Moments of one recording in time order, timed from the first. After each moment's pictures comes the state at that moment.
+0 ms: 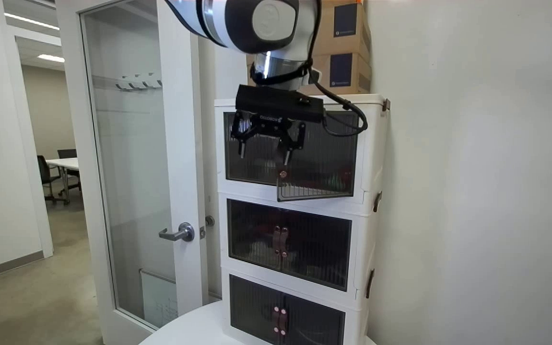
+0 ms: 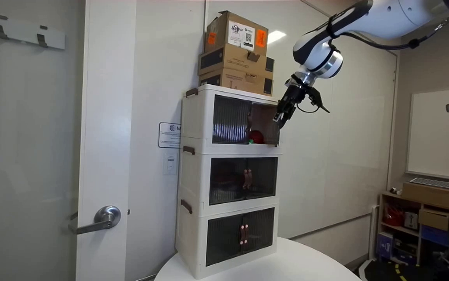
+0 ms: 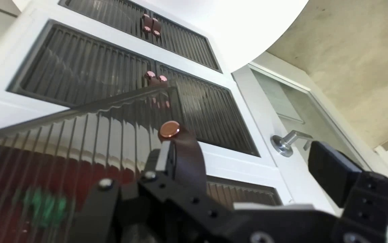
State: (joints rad) arm -0.21 0.36 -0.01 -1.43 0.40 2.03 -0.77
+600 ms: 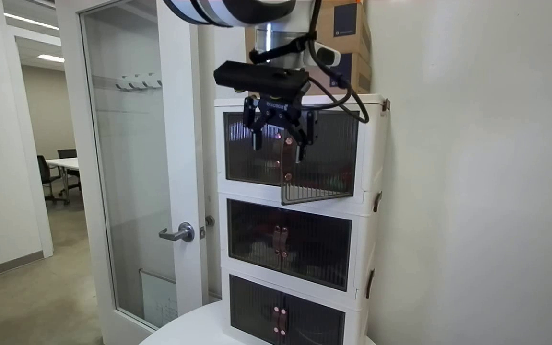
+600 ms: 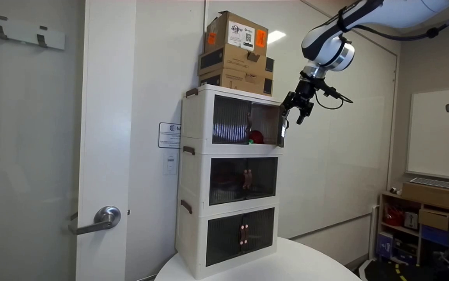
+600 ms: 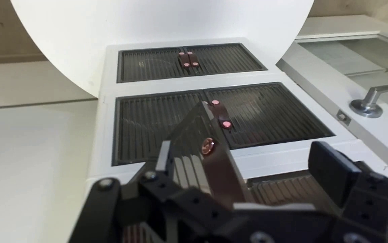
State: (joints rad) arm -0.20 0.25 -0.05 -1.53 0.27 2.06 -0.27
